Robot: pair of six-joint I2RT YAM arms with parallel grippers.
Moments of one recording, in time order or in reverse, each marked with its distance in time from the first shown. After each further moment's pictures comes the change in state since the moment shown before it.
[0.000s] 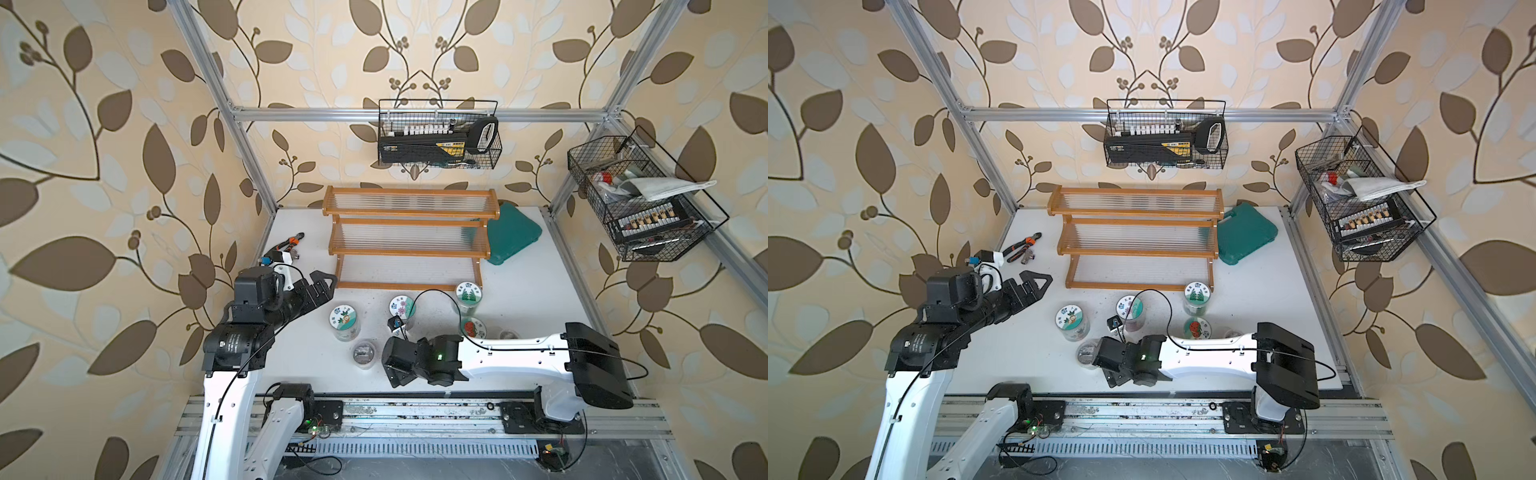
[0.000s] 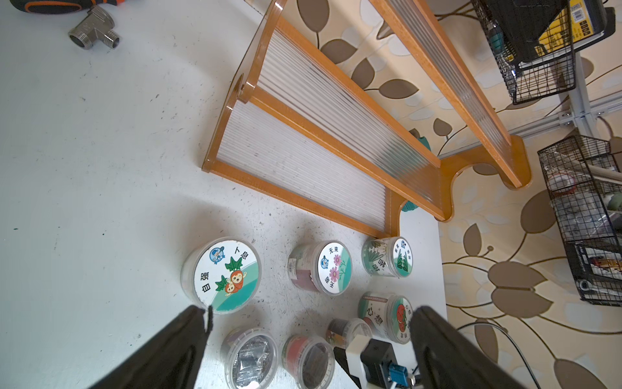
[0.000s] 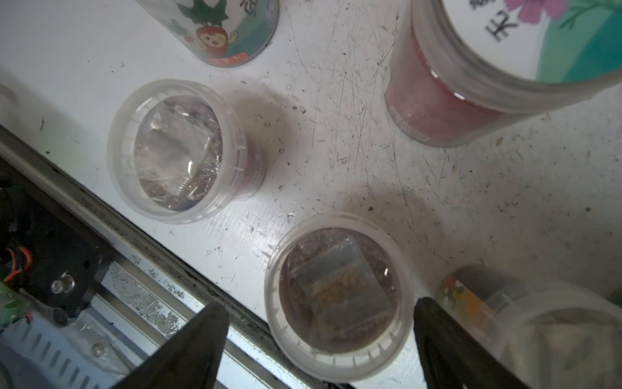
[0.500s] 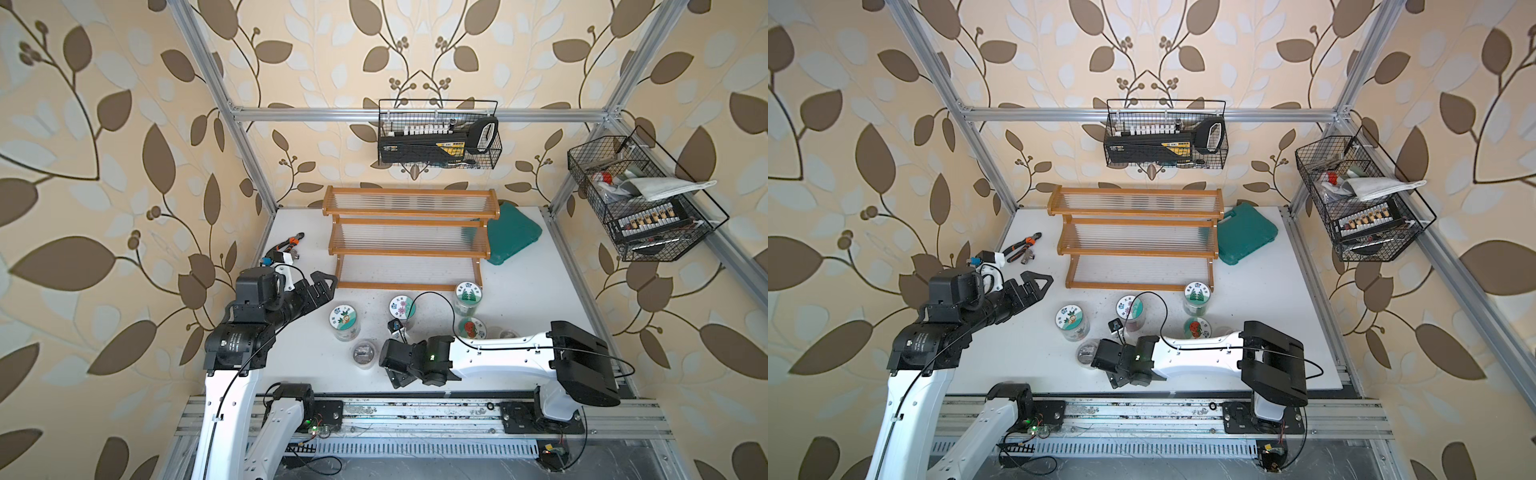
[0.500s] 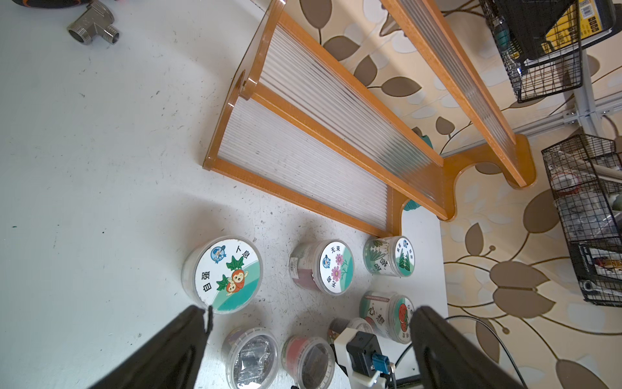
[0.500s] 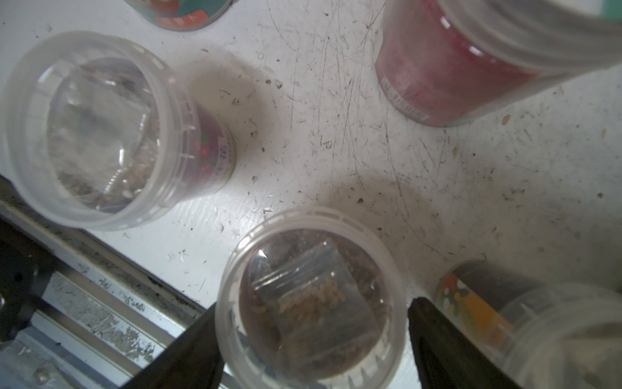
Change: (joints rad) left arm 0.000 0.000 -0.016 0.007 0.000 0.000; right arm -0.008 0.049 0.008 -0.022 -0.001 0.012
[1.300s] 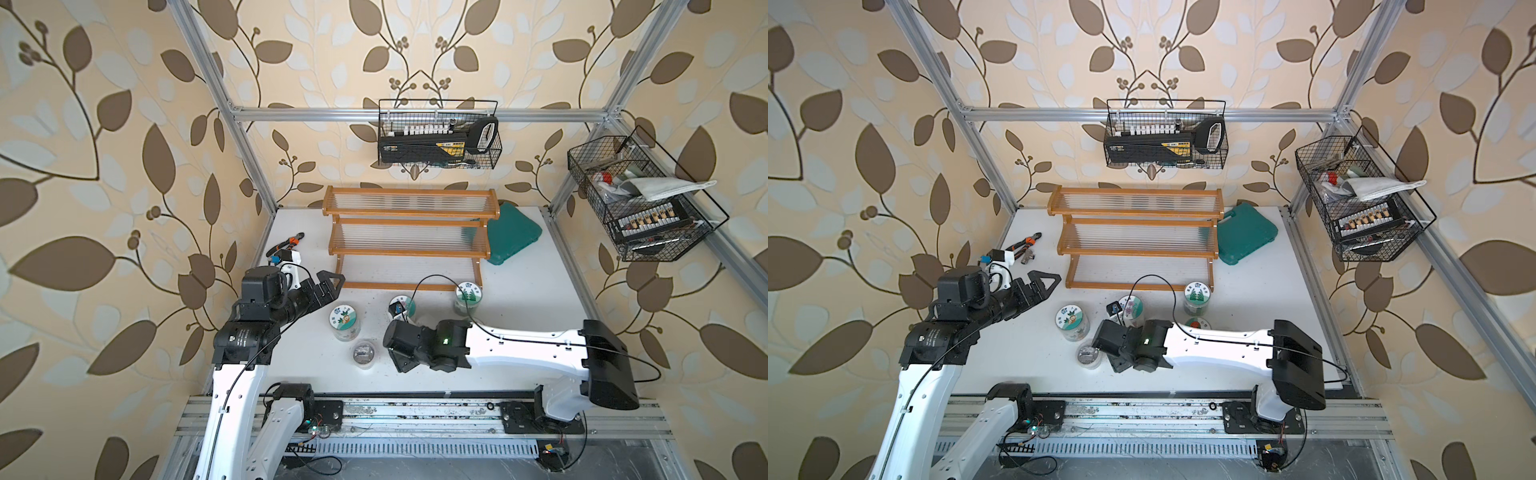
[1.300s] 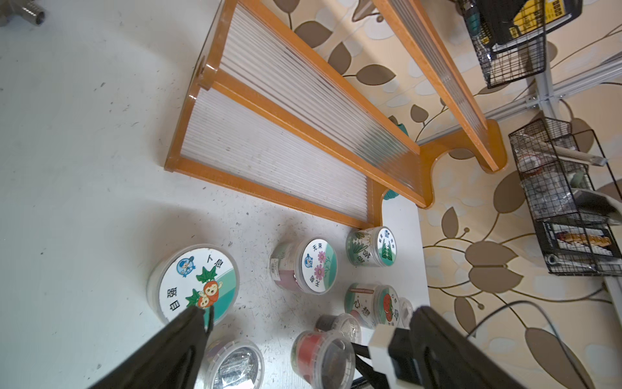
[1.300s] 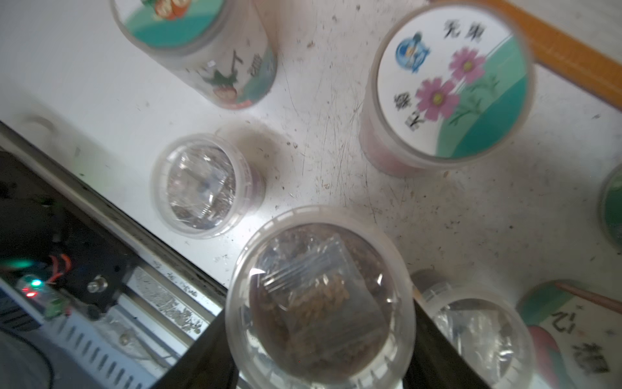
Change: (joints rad) left arm -0.001 0.000 -0.089 0.149 0.127 0.000; right arm -0.071 -0.149 0.137 -0.144 -0.005 -0.097
